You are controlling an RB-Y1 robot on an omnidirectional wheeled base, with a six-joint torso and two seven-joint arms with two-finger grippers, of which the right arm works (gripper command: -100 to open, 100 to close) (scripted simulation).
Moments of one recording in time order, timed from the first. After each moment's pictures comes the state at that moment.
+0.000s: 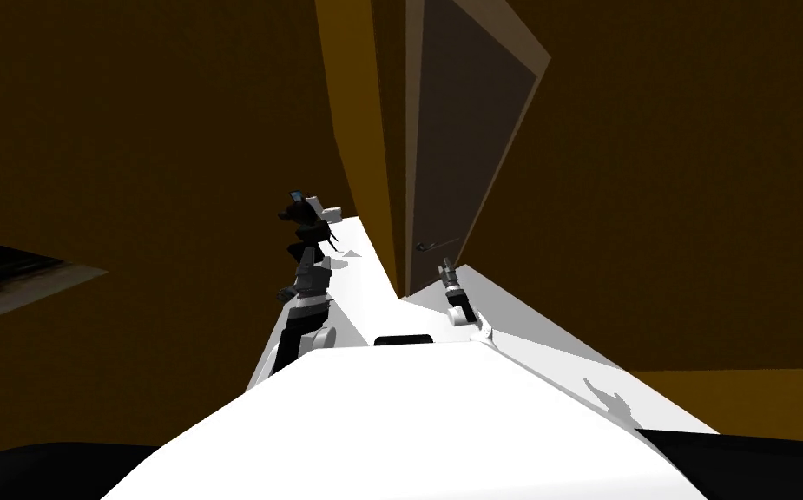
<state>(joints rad) 0.09 -0.21 0.08 -1.39 -0.10 -0.57 -0.11</state>
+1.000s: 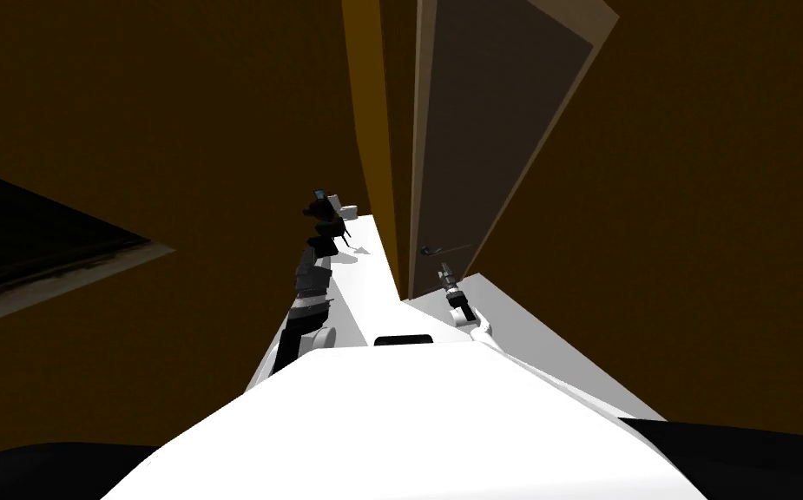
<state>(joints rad) -0.01 -0.26 0.10 -1.13 -0.10 -0.62 -0.14</state>
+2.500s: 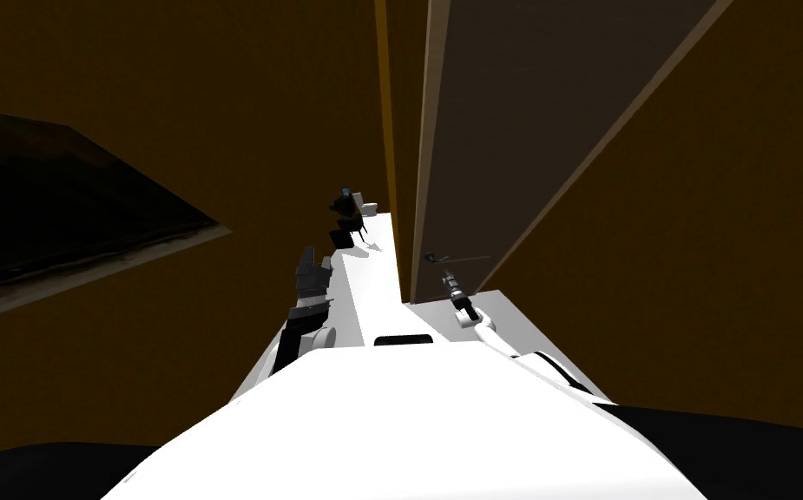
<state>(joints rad) -0.15 -0.33 0.14 -0.77 -0.10 -0.70 -0.18</state>
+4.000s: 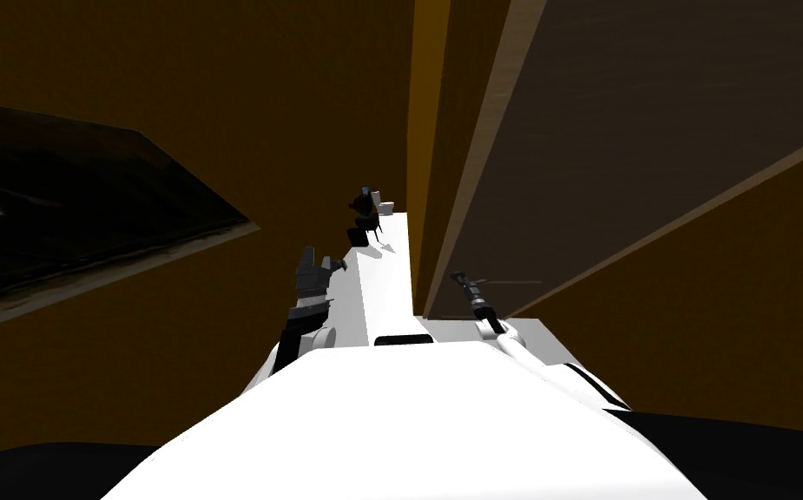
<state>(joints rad) -0.09 -0.45 0.06 -0.65 -0.15 -0.82 -0.26</state>
